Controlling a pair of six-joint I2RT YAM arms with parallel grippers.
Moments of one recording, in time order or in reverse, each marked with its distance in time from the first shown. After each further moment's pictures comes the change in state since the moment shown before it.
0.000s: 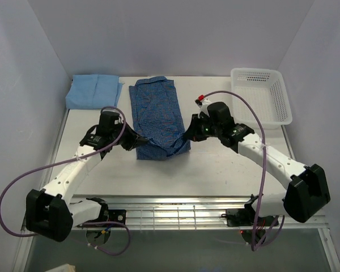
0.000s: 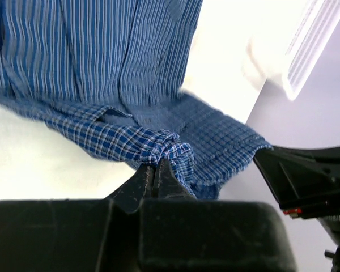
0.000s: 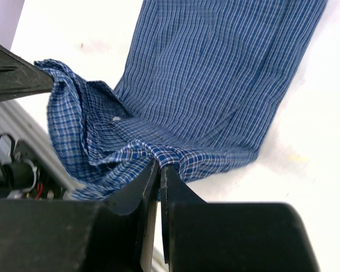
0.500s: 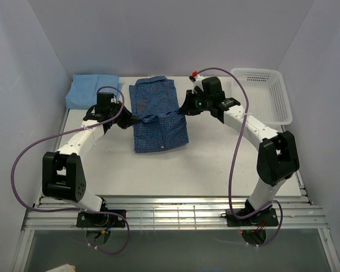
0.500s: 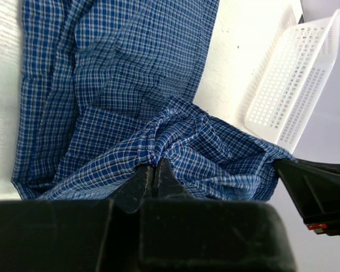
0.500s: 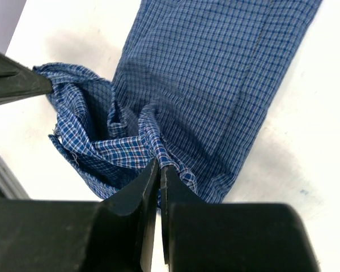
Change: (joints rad) left arm 0.178 0.376 0.251 0.153 0.011 0.149; right arm -0.135 0.411 0.398 0.039 -0.089 -0.131
